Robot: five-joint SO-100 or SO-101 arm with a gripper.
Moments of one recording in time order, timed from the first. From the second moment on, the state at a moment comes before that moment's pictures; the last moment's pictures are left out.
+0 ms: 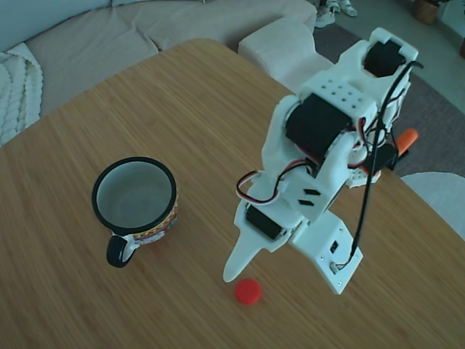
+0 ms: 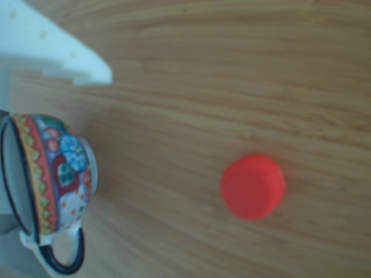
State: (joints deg) arm -10.8 82.9 82.5 80.9 -5.6
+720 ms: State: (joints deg) arm -10.5 69.4 69.6 86.3 -6.4
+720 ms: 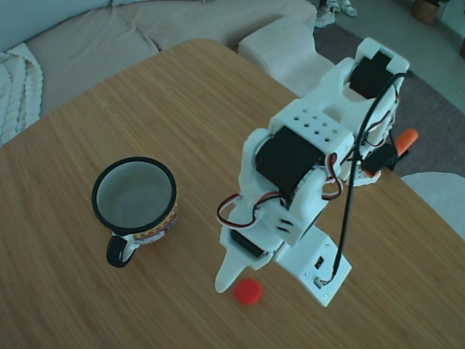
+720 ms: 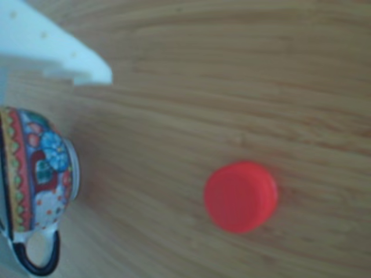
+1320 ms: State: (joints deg) arm -10.9 60.6 68.2 80.9 -6.1
